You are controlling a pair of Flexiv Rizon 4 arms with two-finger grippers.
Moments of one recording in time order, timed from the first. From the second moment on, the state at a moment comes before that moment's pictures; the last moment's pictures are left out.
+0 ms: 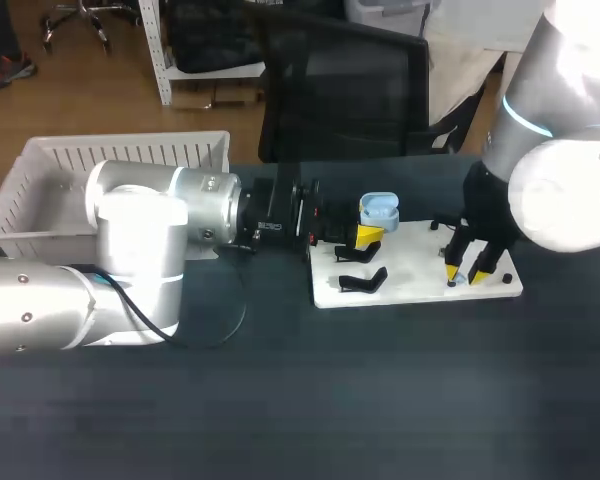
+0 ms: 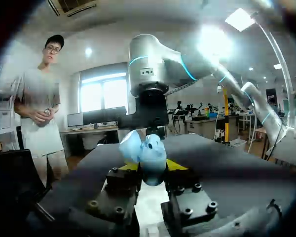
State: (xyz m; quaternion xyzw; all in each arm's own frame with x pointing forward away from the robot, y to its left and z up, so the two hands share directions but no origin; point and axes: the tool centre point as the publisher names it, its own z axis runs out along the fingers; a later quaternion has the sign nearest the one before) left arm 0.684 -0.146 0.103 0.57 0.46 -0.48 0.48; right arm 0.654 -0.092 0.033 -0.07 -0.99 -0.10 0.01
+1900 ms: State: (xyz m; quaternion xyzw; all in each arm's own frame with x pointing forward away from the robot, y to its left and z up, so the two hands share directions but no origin) left arm 0.684 -0.146 0.103 0.57 0.46 -0.48 0.48; right arm 0.639 -0.086 0.125 -0.09 -0.99 -0.12 0.02
